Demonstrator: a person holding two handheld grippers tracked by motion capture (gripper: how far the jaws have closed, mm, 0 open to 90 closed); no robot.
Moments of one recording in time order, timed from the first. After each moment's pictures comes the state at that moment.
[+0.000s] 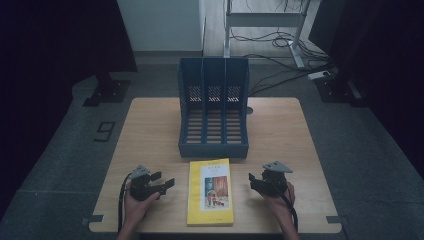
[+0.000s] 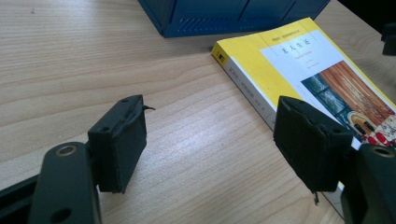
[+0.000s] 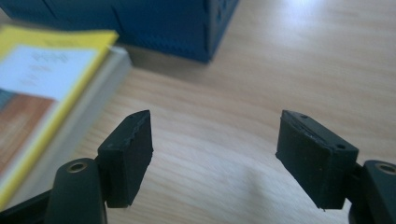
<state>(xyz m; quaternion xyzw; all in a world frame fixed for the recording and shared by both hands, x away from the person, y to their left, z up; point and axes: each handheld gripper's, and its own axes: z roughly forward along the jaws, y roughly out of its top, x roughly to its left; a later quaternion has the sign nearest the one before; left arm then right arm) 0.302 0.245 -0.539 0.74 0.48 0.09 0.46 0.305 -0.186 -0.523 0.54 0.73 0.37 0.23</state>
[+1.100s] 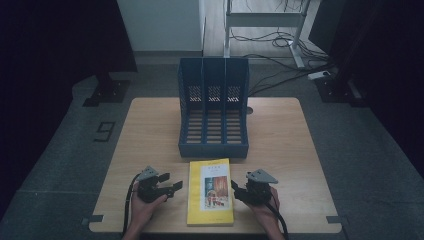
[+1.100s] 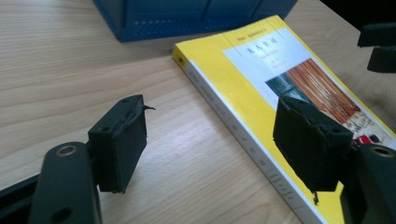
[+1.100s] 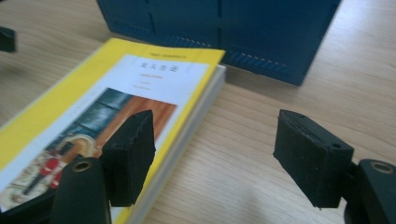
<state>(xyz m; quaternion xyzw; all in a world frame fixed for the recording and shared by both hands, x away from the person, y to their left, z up) 0.295 0.217 -0.533 0.76 0.45 0.07 0.47 0.276 -0.138 -0.519 0.47 0.74 0.42 0.22</state>
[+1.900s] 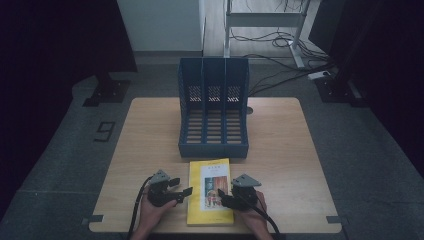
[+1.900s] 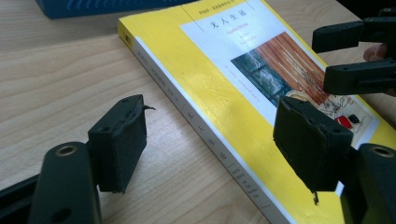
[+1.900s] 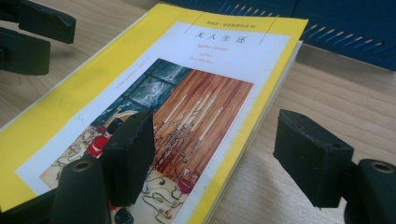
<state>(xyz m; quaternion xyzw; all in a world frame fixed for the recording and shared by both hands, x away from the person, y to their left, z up) 0.290 0.190 -0.543 0.78 0.43 0.05 0.46 0.273 -0.103 -0.538 0.44 0.78 0.41 0.18</state>
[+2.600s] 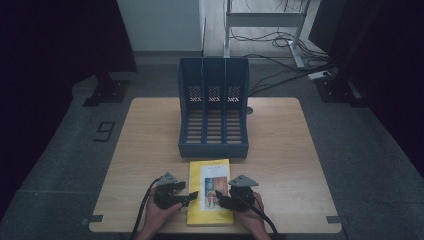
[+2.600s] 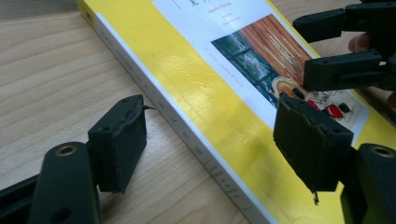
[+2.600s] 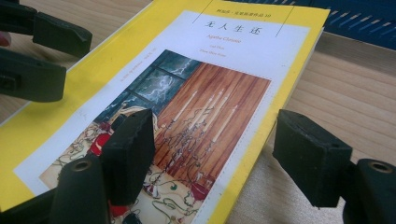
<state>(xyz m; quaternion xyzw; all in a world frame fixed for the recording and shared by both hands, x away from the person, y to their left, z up) 0.288 0.173 -0.549 0.79 0.42 0.03 0.44 0.275 -0.097 -0.547 0.44 0.78 0.41 0.16</state>
